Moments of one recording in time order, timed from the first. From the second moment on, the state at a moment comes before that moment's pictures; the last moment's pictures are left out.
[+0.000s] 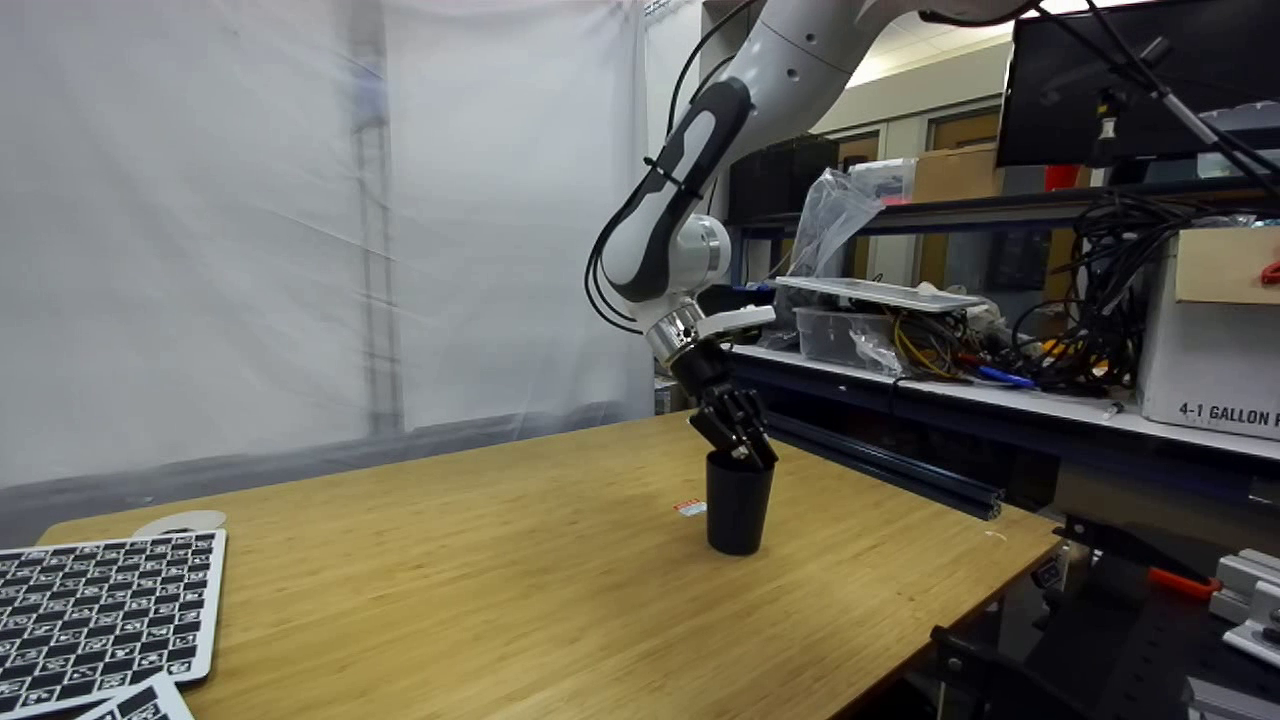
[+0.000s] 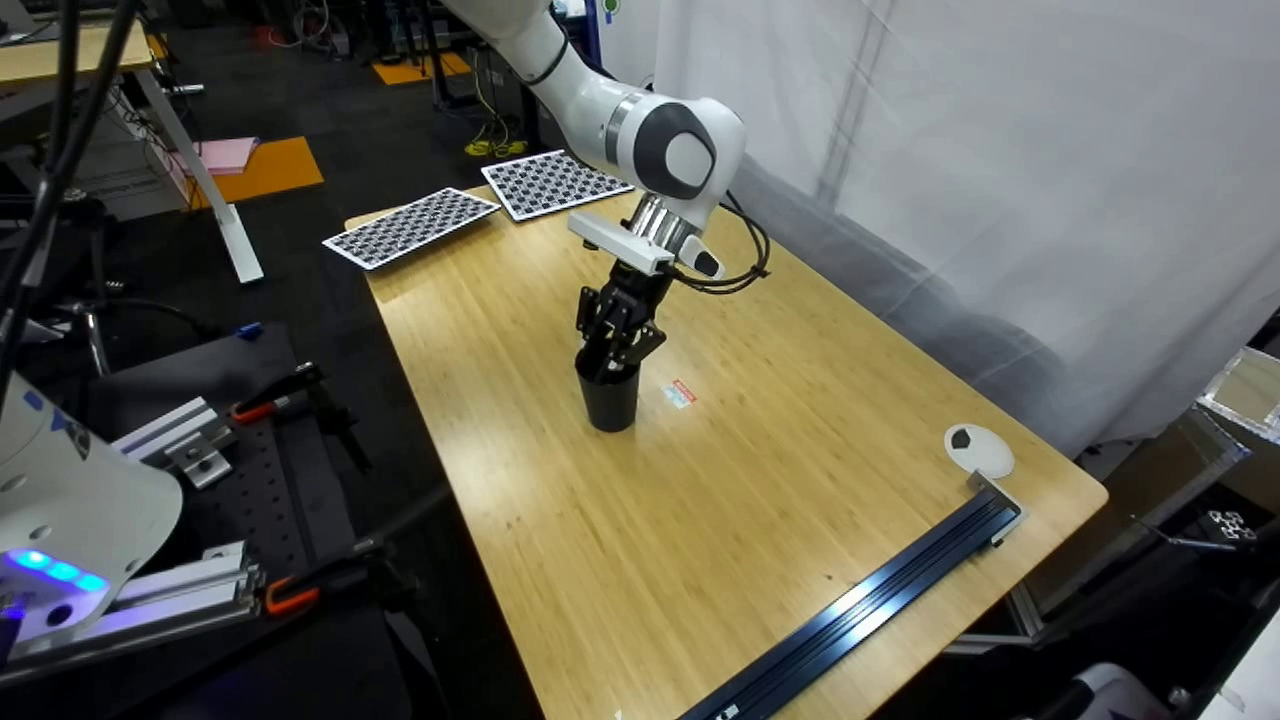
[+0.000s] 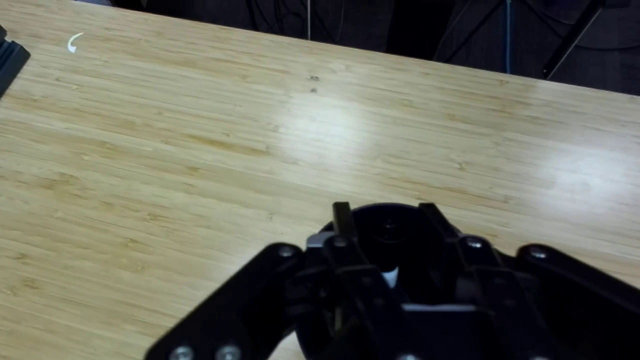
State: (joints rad) arm 0.01 0.88 -0.02 -1.57 -0.15 1.76 -0.13
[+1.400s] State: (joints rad) arm 0.03 0.97 -0.02 -1.43 -0.17 1.65 -0.16
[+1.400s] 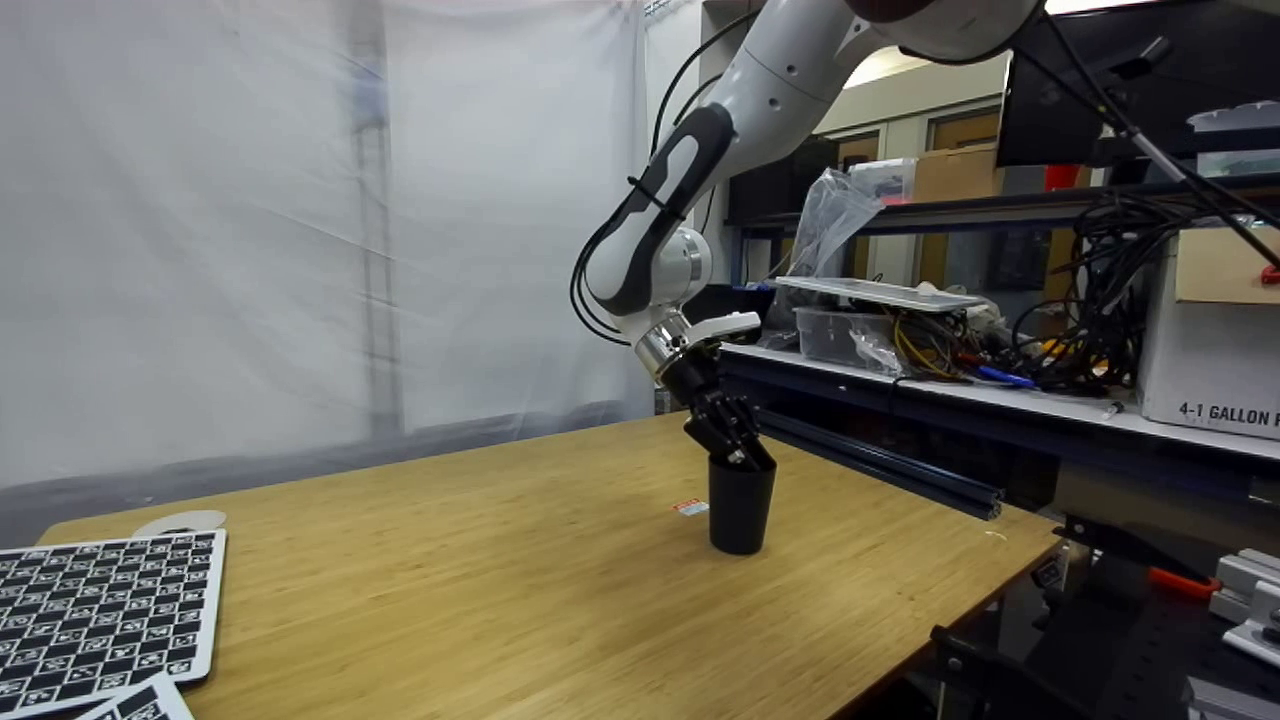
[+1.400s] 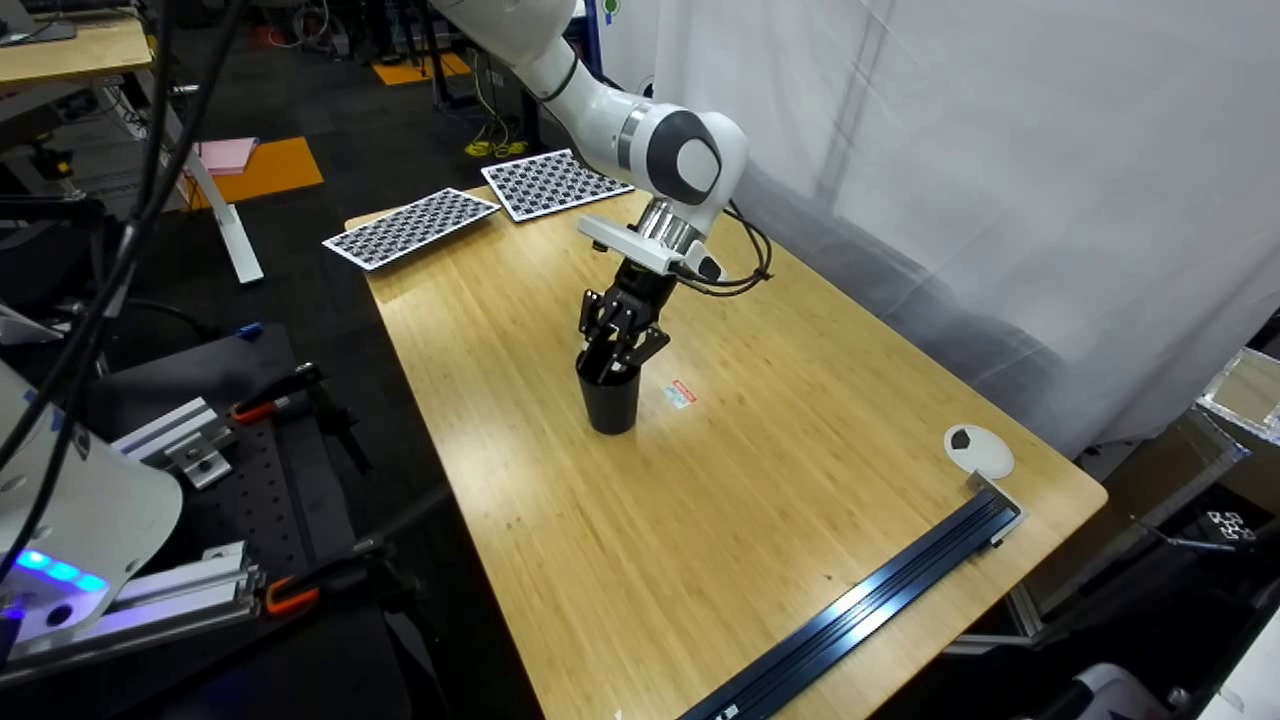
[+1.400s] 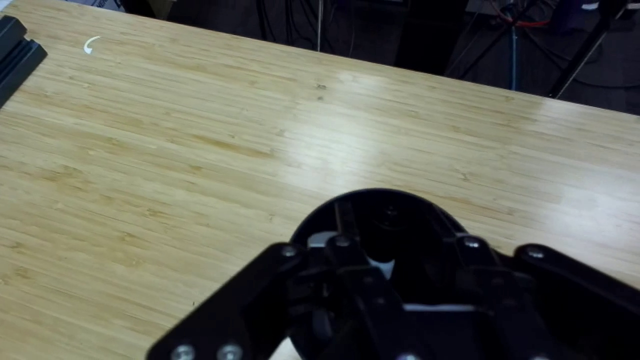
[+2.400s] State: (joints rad) arm 0.04 1.06 -0.02 -1.34 -0.20 1.59 -0.23
